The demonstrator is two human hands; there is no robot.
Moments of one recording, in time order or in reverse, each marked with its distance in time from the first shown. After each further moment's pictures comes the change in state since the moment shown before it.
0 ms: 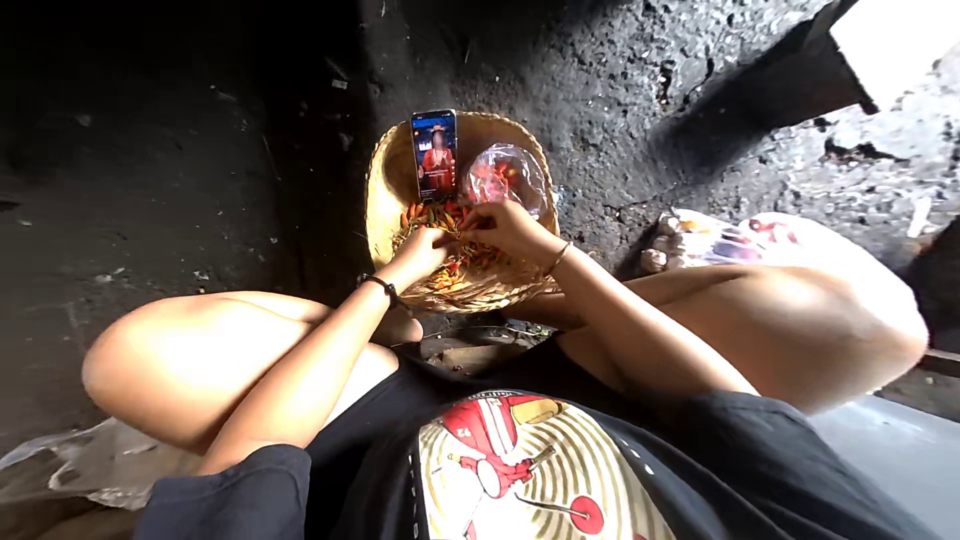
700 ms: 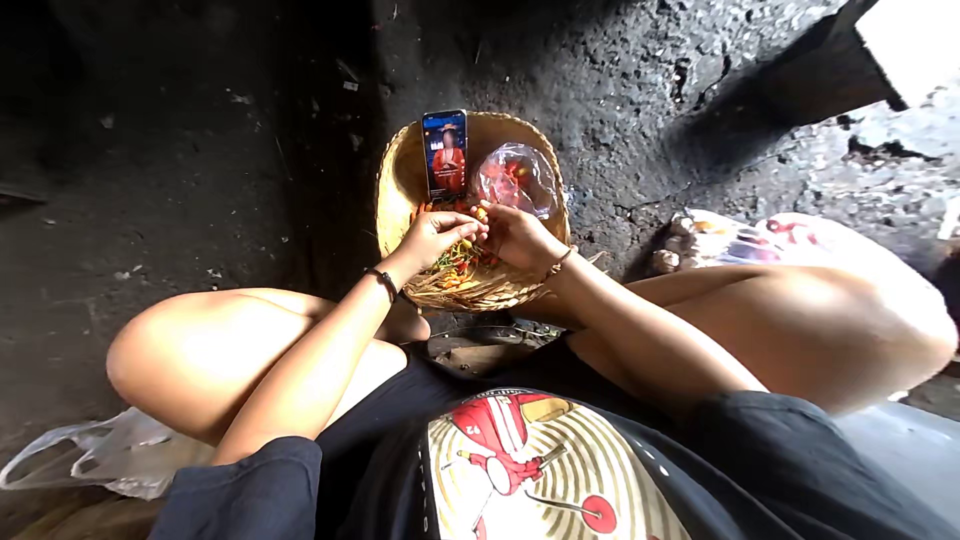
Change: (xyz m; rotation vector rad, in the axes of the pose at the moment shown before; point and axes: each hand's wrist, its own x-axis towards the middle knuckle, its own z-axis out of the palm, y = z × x) left_hand -0.003 0.001 -0.005 -0.506 0.126 0.396; right_hand 0.003 0.007 0.030 1.340 0.116 0.335
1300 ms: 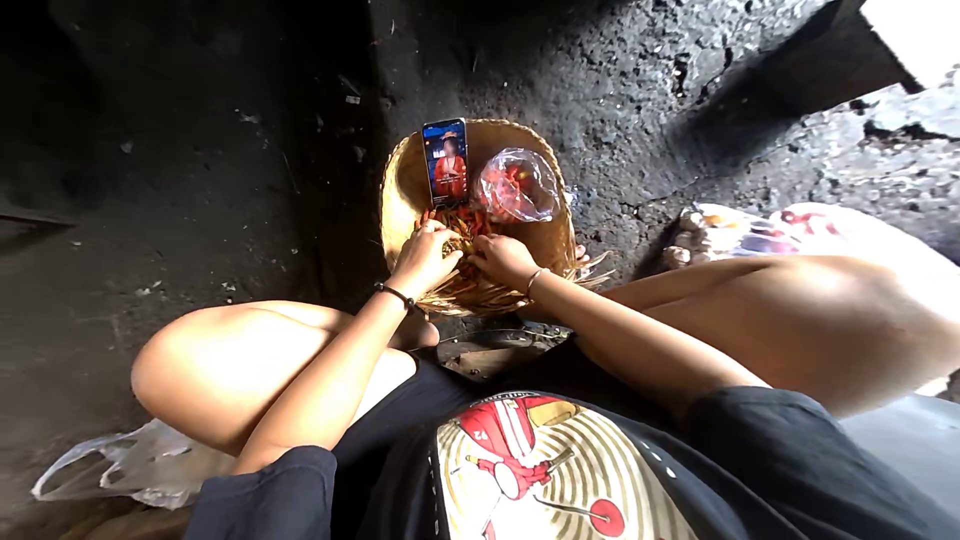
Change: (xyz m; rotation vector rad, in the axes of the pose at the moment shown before) left_hand -0.007 -0.002 -0.002 0.841 -0.063 -0.305; right_hand 0.017 0.037 -0.018 -1.824 0.052 -0.163
